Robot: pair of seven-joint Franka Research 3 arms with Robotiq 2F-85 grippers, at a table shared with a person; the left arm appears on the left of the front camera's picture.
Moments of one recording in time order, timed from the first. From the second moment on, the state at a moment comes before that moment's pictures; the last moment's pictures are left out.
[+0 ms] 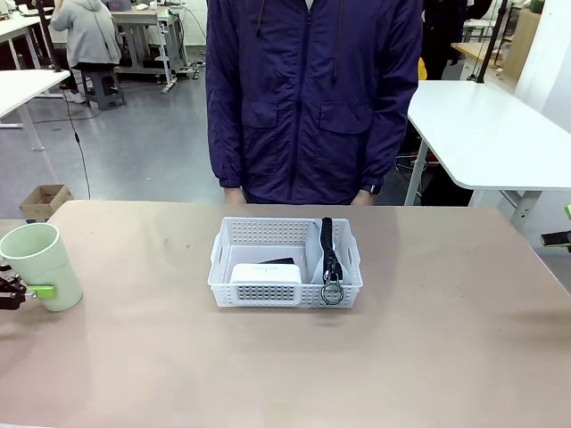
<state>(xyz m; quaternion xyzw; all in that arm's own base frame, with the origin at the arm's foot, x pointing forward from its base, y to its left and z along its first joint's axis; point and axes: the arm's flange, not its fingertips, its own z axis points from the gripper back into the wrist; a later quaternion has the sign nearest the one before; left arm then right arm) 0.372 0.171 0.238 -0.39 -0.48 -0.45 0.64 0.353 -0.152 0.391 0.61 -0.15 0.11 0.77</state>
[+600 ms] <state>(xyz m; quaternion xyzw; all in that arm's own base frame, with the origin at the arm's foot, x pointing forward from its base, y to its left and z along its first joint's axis) 0.369 0.174 0.230 -0.42 -0.50 -0.43 0.63 0.353 -0.152 0.391 0.61 -0.15 0.11 0.77</state>
